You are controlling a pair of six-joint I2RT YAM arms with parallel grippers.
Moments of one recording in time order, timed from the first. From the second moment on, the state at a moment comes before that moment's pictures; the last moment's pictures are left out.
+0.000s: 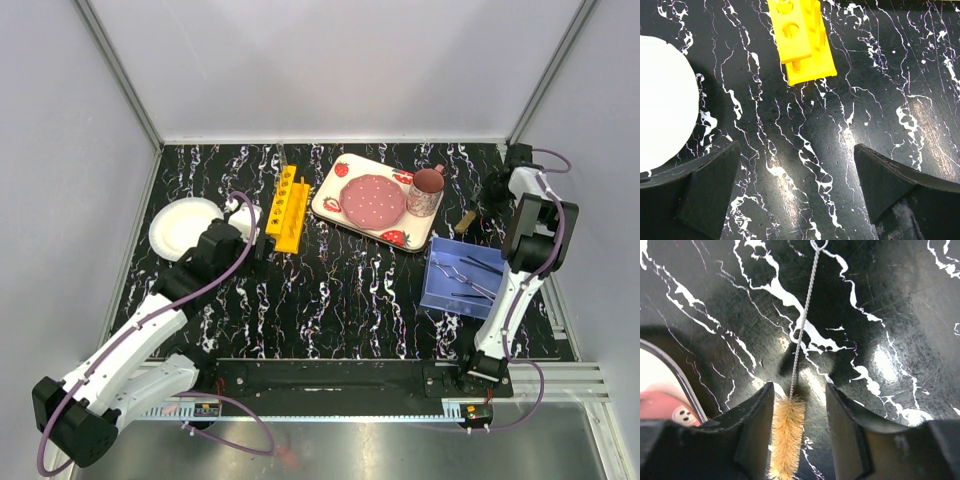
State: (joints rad) left arm -0.55 0.86 0.76 -0.51 -0.19 -0.08; right arm -0.29 2.21 1.71 -0.64 -0.09 0.36
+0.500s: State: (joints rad) left arm -0.55 0.87 0.76 -0.51 -0.19 -0.08; right arm -0.28 2.22 1.72 -0.60 -0.04 0.36
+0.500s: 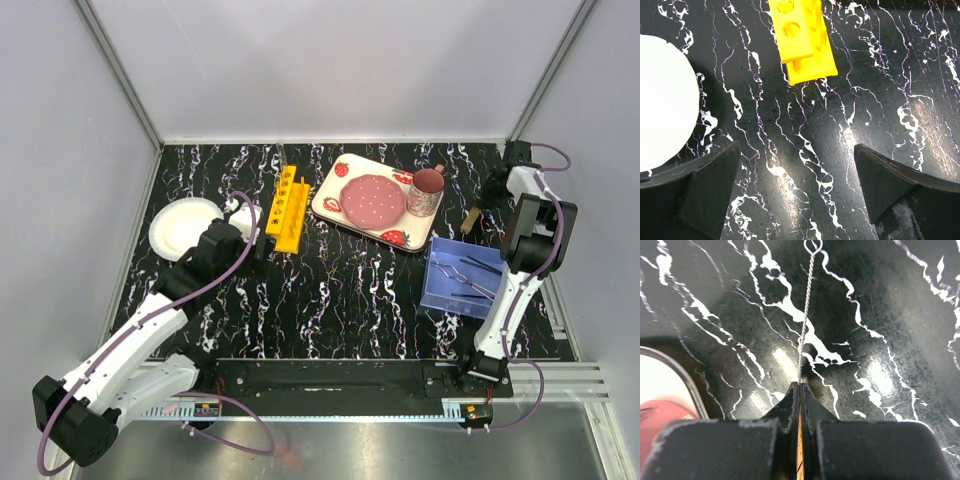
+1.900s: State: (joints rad) left arm -0.55 0.72 0.74 -0.50 -0.21 -0.08; right arm -0.29 1.28 0.95 -0.99 -0.52 -1.01
